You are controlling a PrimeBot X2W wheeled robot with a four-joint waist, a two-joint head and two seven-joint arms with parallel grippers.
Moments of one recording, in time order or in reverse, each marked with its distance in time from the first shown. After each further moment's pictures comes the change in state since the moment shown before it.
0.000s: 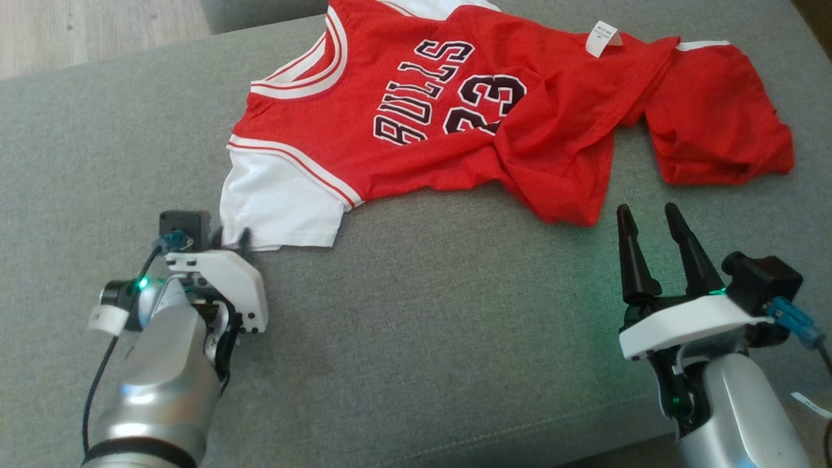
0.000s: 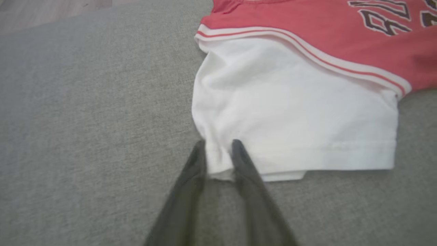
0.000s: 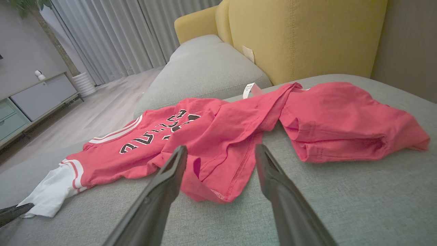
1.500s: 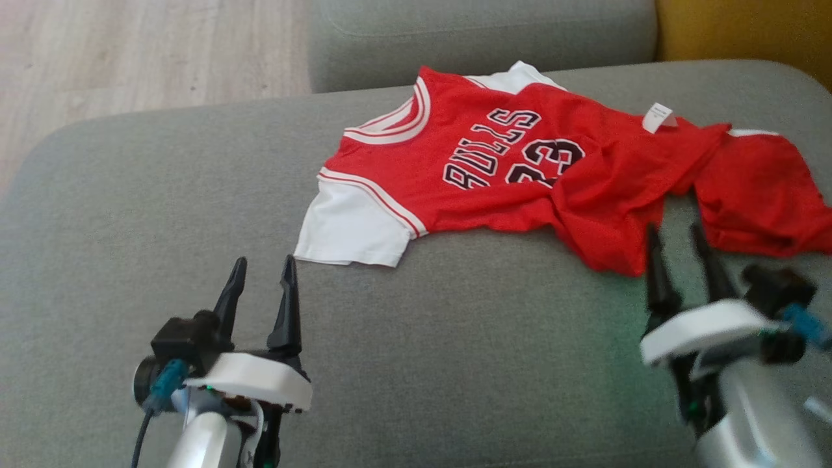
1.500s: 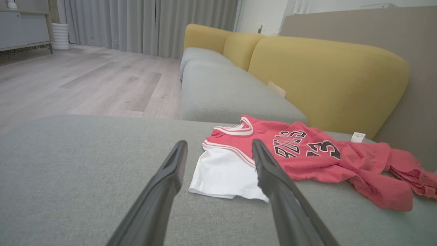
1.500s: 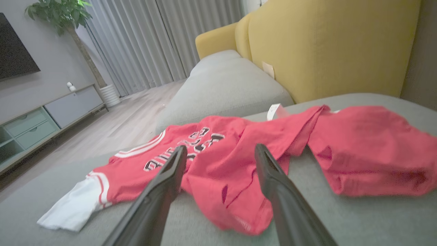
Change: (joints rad) left arm 0.536 -0.056 0.010 -0.833 -0.087 0.064 -0.154; right arm -0.098 -0.082 -0.022 0.242 0.069 0.000 -0.075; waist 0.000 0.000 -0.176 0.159
